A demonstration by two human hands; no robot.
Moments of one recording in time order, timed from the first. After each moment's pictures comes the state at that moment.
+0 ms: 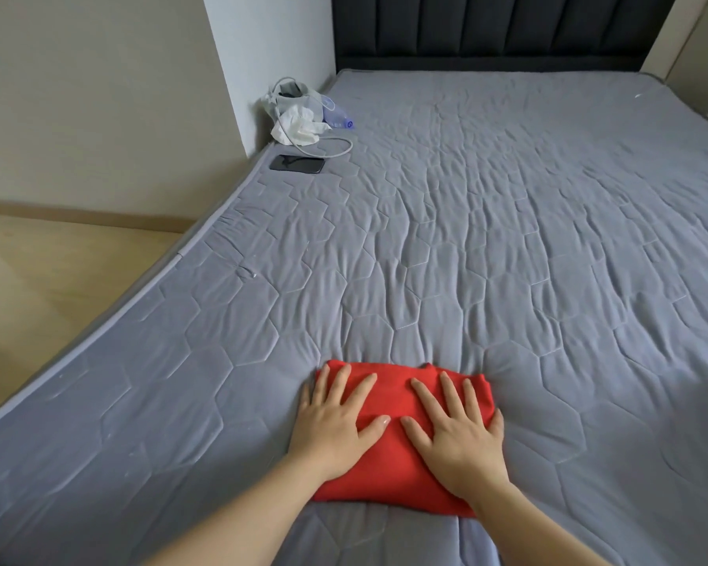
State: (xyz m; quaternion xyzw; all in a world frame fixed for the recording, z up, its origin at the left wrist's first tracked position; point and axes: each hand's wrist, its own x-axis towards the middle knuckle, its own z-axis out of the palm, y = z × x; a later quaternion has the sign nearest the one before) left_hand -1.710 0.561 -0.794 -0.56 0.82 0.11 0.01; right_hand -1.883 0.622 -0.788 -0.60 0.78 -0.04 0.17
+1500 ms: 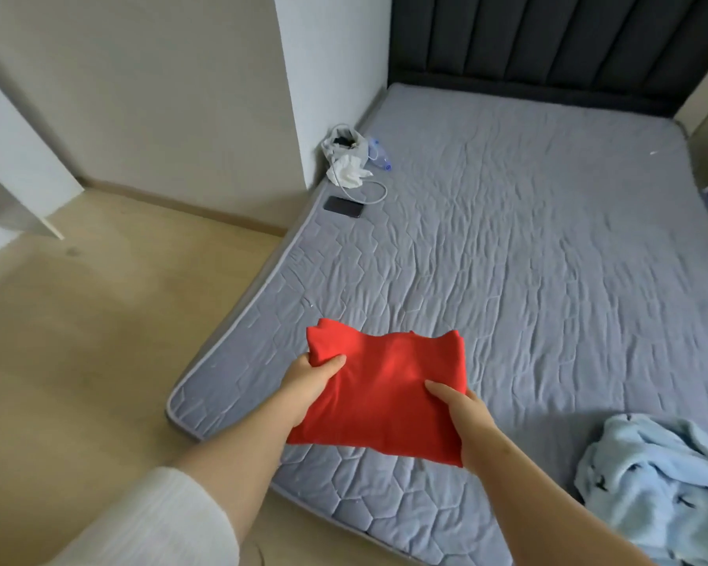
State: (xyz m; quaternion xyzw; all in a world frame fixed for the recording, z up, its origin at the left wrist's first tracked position) left_hand -1.685 0.647 -0.395 -0.71 0.37 0.53 -0.28; right_hand -1.894 0.700 -0.385 -0.14 0.66 -0.40 0.61
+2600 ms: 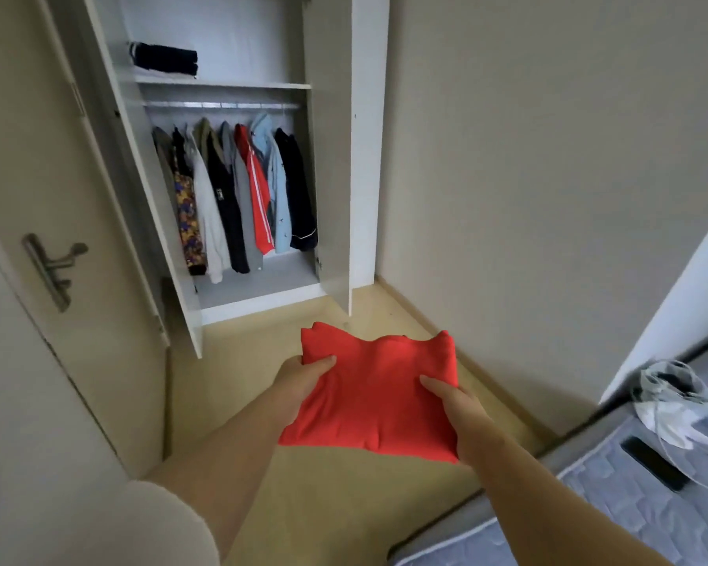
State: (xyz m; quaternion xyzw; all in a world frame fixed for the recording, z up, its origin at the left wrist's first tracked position) left_hand -1.186 0.658 -0.183 -0.72 0.13 0.34 -0.59; right_hand -1.368 0.546 -0.187 -0.48 0.47 -0.24 0.70
